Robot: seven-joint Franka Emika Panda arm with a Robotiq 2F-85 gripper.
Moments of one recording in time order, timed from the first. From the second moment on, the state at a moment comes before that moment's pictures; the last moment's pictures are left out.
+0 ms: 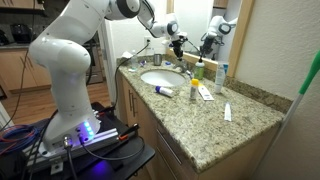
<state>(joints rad) 0.19 0.76 -0.09 -1.26 -0.10 2.33 0.63</state>
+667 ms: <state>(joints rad) 0.18 0.59 -0.09 -1.39 -0.01 2.65 0.69</state>
